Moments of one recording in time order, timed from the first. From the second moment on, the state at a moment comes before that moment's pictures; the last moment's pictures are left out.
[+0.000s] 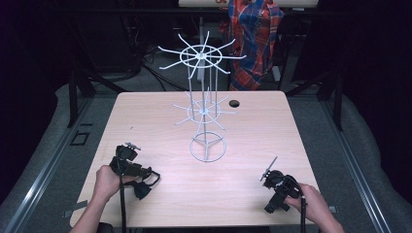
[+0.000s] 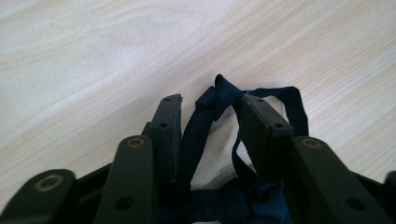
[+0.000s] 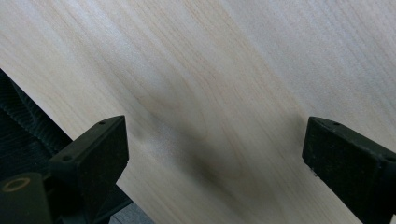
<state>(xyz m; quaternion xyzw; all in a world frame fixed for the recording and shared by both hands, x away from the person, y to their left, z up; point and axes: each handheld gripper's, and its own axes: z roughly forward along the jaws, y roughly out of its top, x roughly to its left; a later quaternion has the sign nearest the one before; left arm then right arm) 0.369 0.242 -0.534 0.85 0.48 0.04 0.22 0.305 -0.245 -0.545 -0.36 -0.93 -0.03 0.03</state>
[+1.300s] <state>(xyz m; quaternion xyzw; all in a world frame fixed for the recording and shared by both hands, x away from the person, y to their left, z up) 0.367 0.238 -0.544 0.87 0.45 0.01 0.19 0.306 -0.245 -0.547 -0.36 -0.93 -0.03 0.03</state>
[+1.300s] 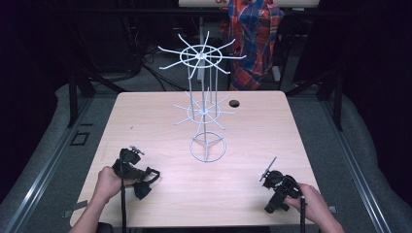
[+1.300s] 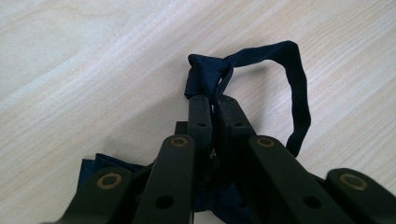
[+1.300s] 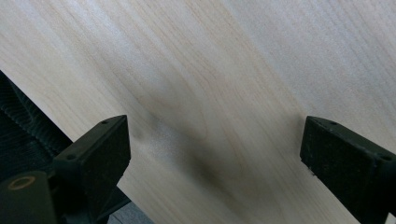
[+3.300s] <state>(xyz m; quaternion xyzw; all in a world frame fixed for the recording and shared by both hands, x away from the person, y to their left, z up) 0.353 0.259 -0.497 0.80 0.47 0.12 0.35 0.305 -0.244 -0.545 -0.36 -0.93 -0.03 0.02</state>
